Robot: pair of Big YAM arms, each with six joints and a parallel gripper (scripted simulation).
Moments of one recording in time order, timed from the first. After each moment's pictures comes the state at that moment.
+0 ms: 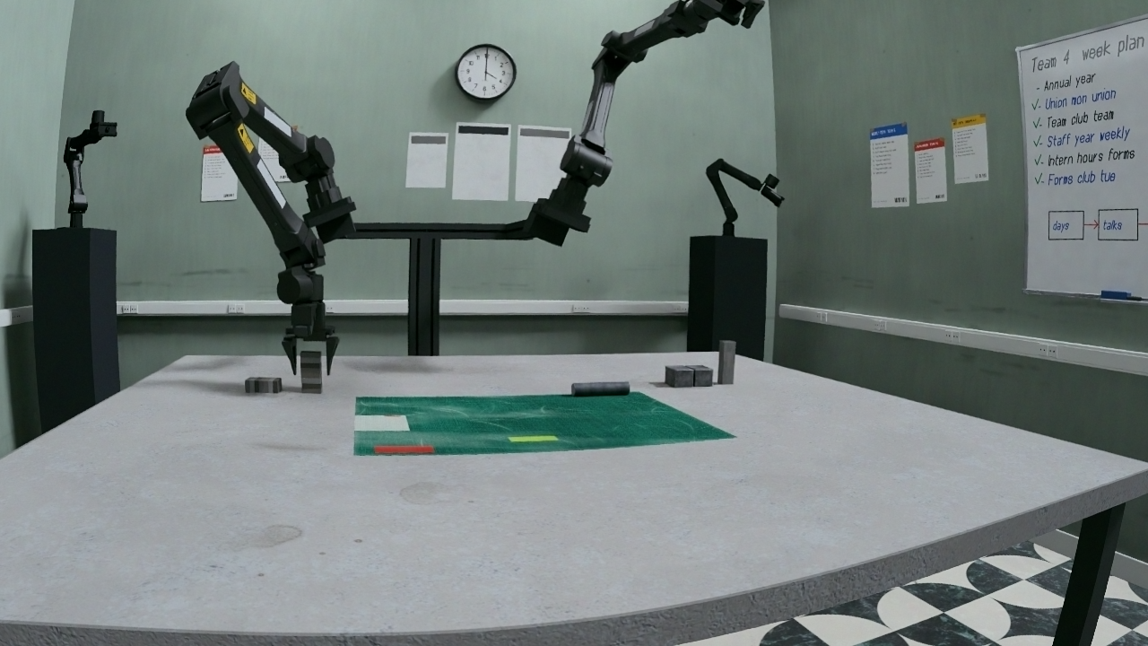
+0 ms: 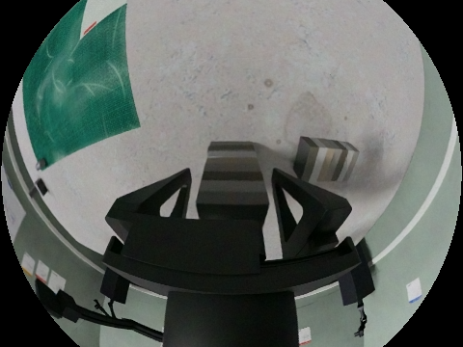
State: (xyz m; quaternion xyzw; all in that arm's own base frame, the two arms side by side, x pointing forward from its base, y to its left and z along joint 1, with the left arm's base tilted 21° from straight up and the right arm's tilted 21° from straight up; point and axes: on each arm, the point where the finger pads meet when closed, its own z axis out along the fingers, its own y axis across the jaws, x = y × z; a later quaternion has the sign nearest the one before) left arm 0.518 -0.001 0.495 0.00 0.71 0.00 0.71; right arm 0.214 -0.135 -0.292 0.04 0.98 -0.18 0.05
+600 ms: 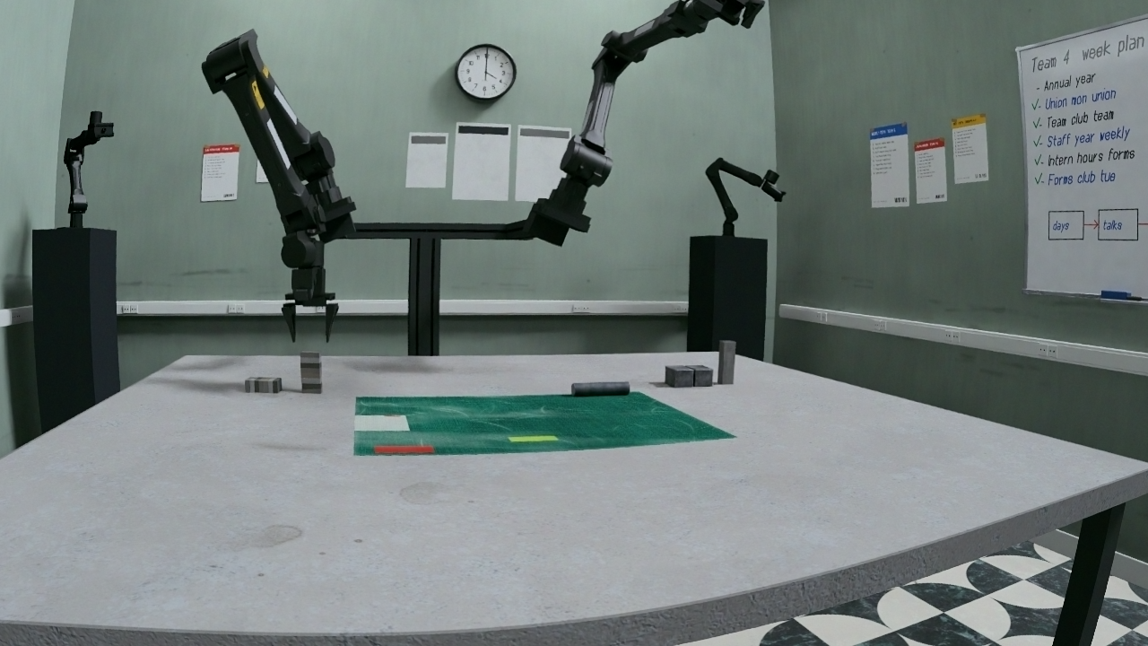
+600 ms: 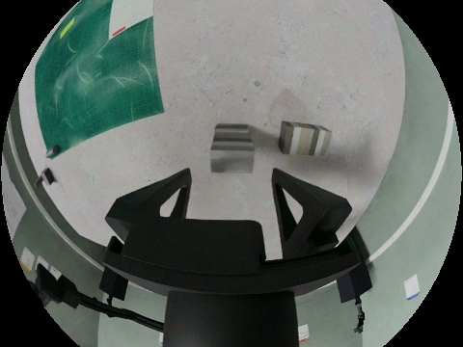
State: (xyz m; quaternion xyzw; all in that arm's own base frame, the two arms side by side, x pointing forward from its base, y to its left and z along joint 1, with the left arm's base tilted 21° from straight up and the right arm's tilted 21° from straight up) left arm 0.518 -0.001 0.495 0.00 0.71 0.00 0.71; right arm 0.209 -0.111 -0.228 0.03 0.98 -0.18 0.05
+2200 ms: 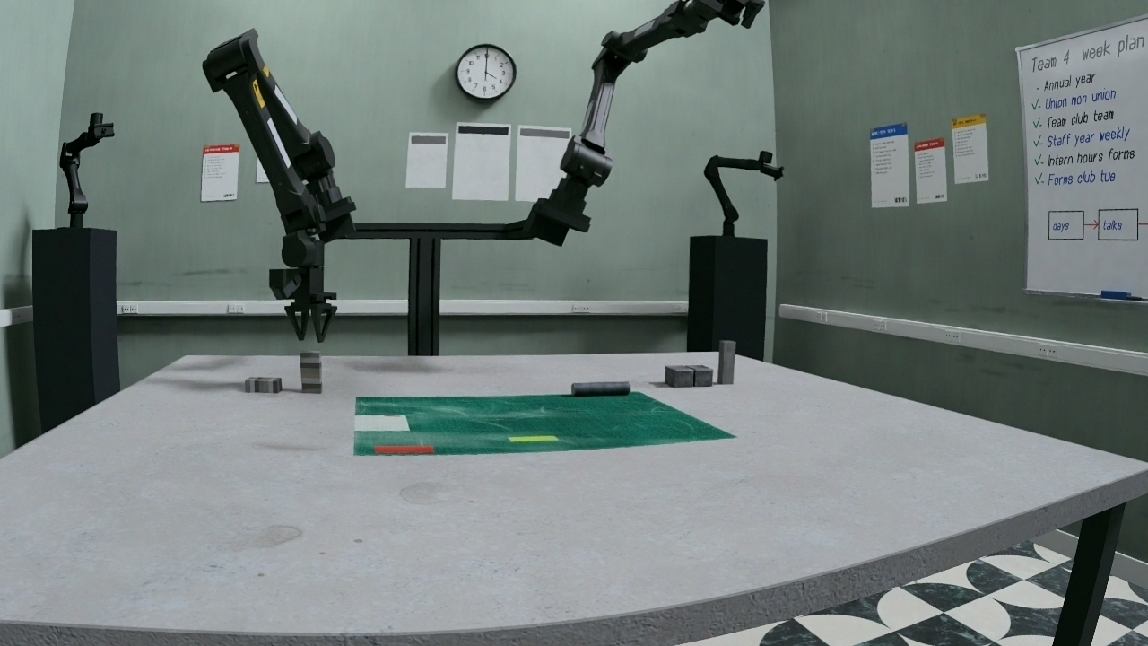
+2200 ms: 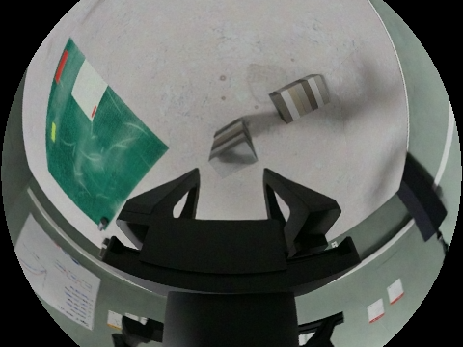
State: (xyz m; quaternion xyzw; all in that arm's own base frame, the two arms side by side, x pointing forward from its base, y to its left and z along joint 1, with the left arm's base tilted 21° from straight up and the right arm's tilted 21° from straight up) left arm 0.518 -0.001 0.495 0.00 0.71 0.00 0.71; right arm 0.210 -0.110 -0.228 0.32 0.93 -0.15 0.10
